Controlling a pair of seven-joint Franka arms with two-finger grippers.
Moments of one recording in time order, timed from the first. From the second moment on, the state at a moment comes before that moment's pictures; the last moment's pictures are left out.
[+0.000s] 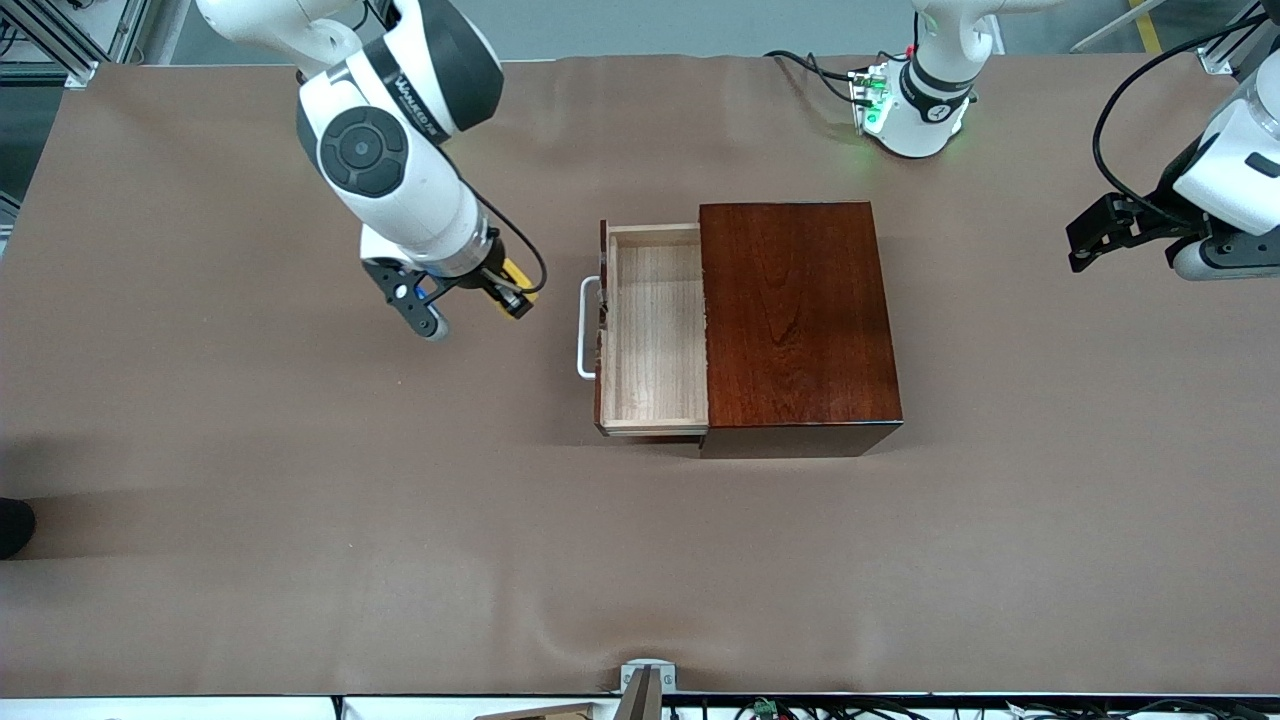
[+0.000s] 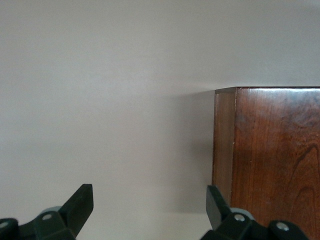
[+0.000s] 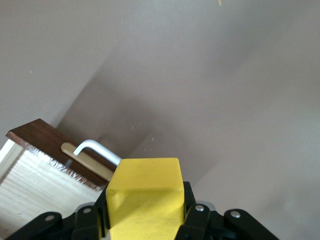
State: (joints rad) left arm 0.05 -0.02 -0.18 -1.57 0.06 1.58 -0.12; right arm 0.55 0.23 0.02 -1.68 0.18 1.83 1.43
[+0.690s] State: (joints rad) left arm 0.05 -0.02 -0.18 -1.57 0.06 1.59 -0.10; right arm 0.64 0.35 0.02 -1.58 0.26 1.89 1.71
